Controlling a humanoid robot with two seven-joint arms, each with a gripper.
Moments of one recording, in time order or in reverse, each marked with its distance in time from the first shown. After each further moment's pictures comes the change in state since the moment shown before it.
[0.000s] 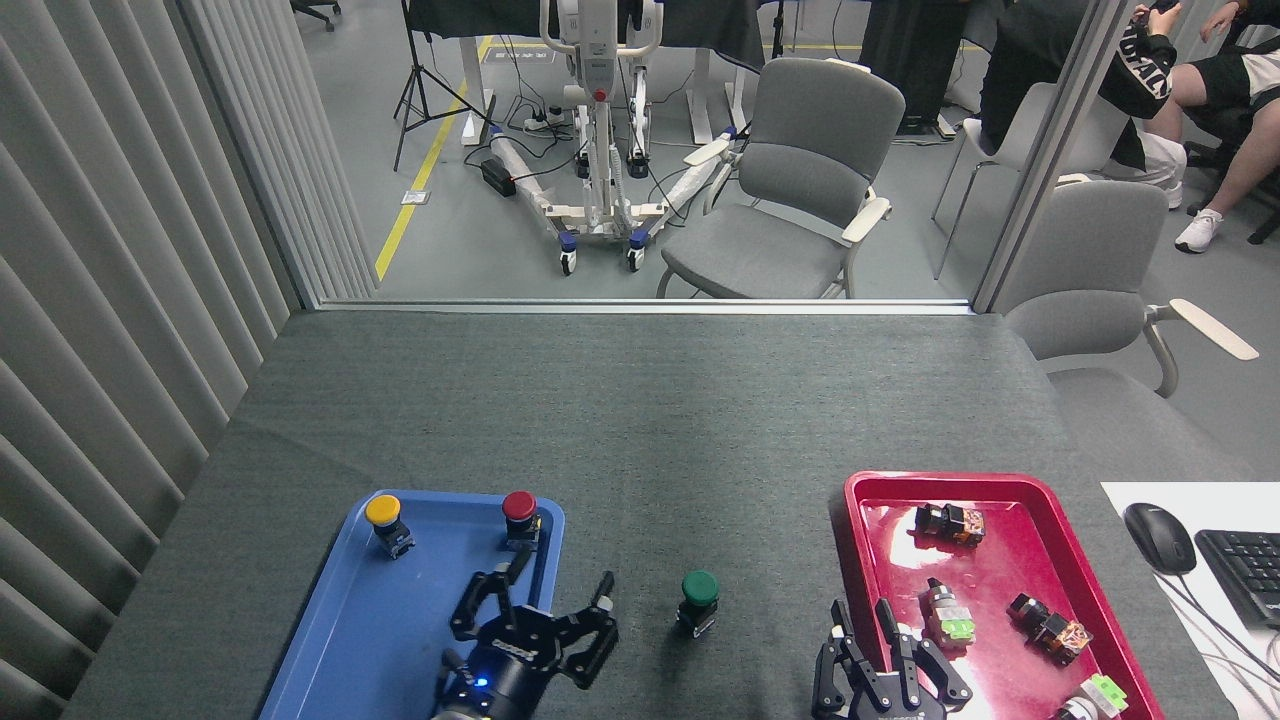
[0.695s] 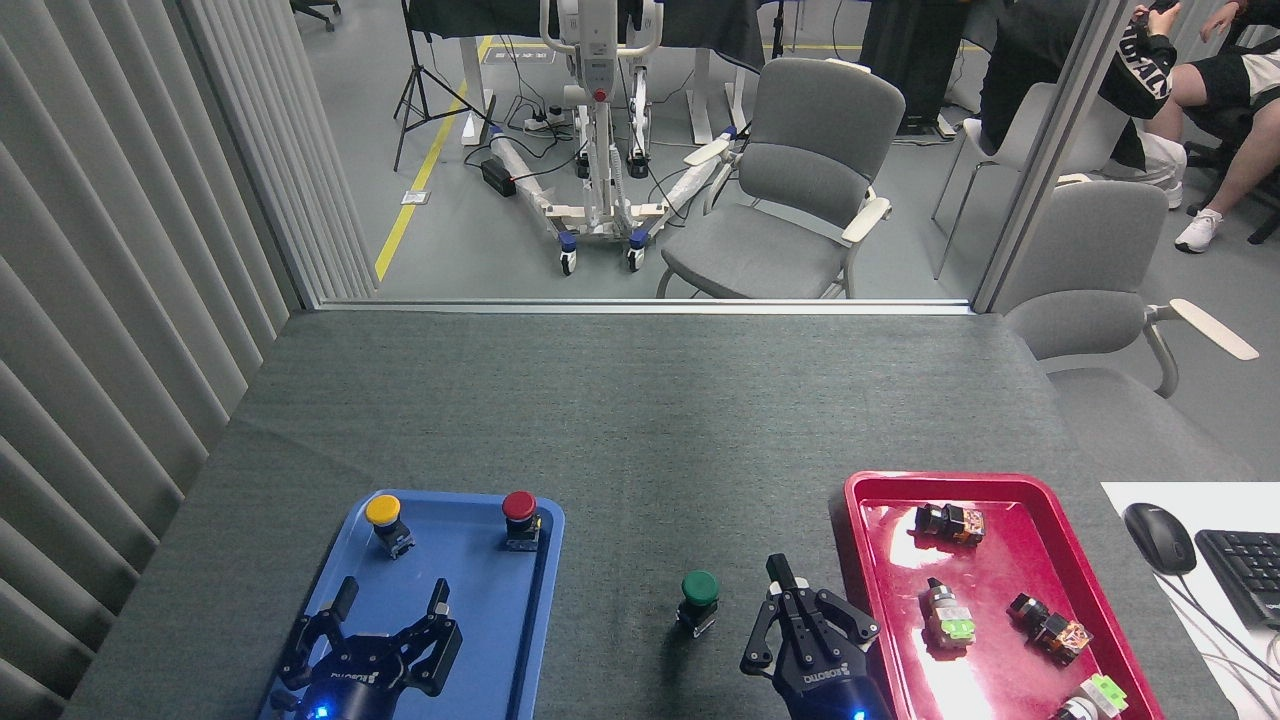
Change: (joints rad) left arm 0.147 0.081 0.250 -0.124 0.080 0.031 -0.120; right arm -0.090 0.006 0.160 0.014 0.022 0.003 0.009
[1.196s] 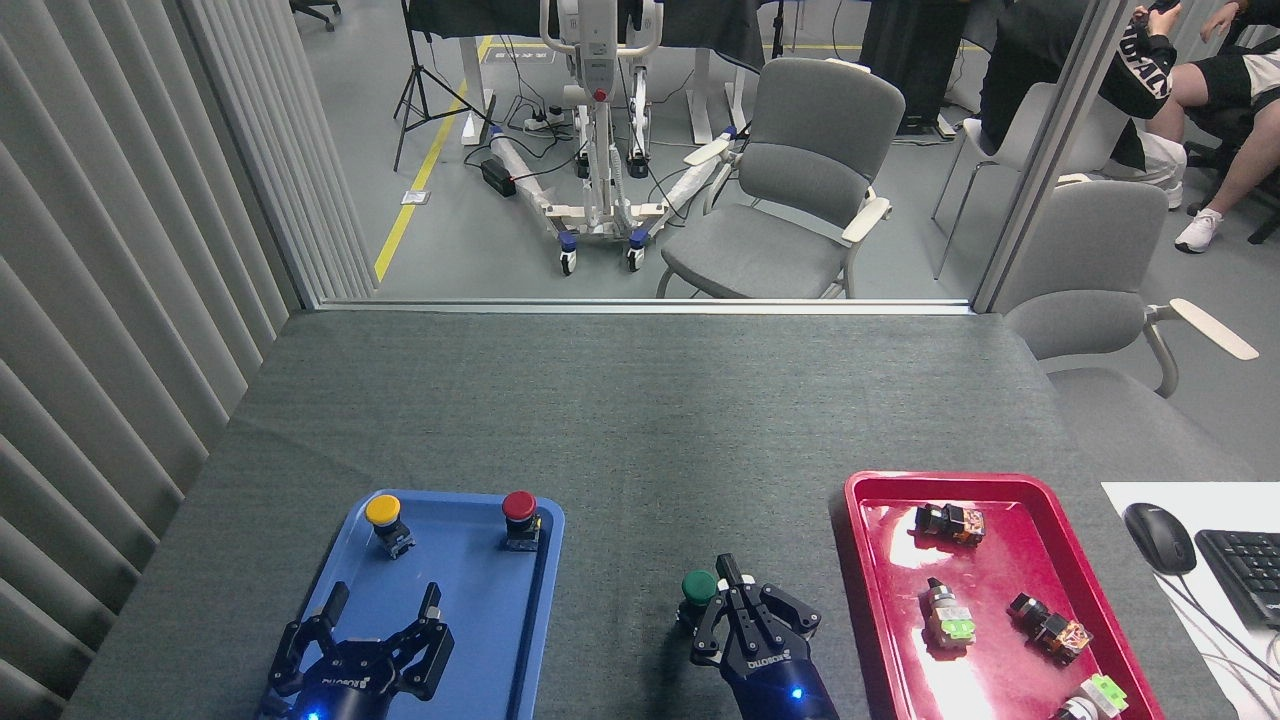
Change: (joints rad) left arm 0.013 0.002 0.016 -0.003 0.003 -0.003 0.008; right arm -0.114 0.050 0.059 0.207 0.009 0.052 0.006
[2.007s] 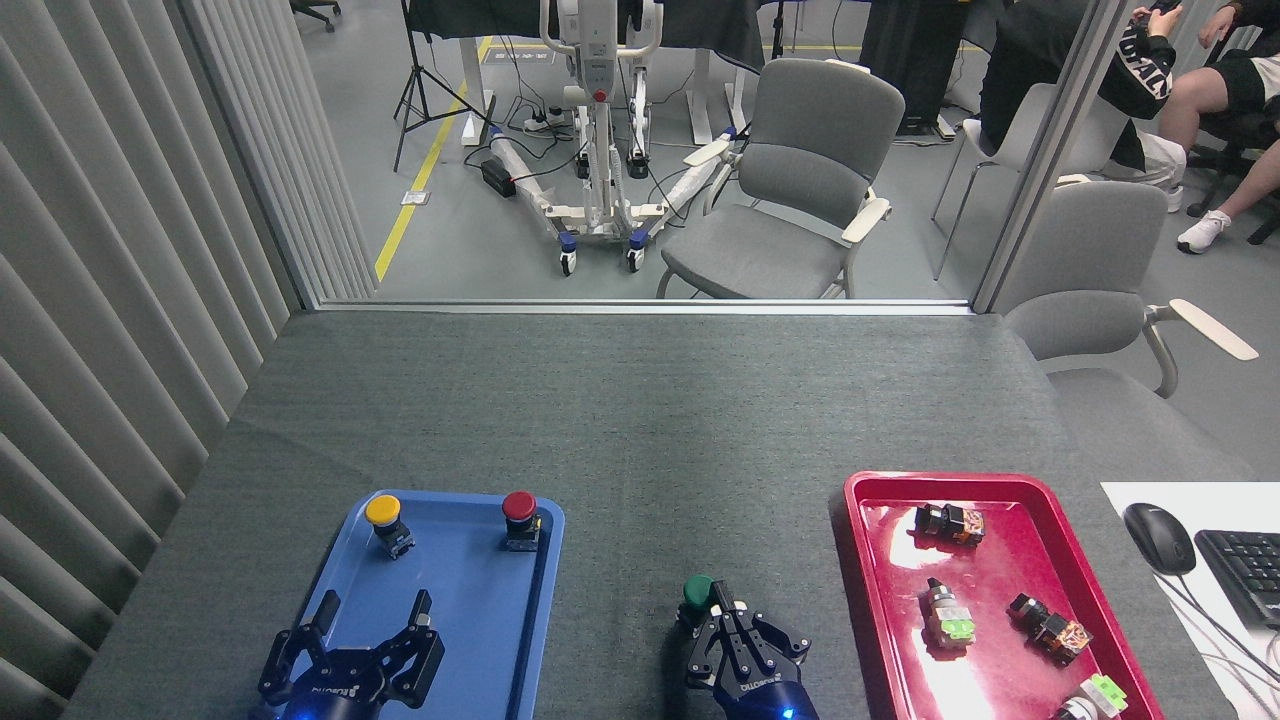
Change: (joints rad) left arm 0.017 -0.002 0.029 -0.001 0.014 -0.030 0.000; right arm -0.002 0.008 0.002 0.115 -0.025 0.000 -0.035
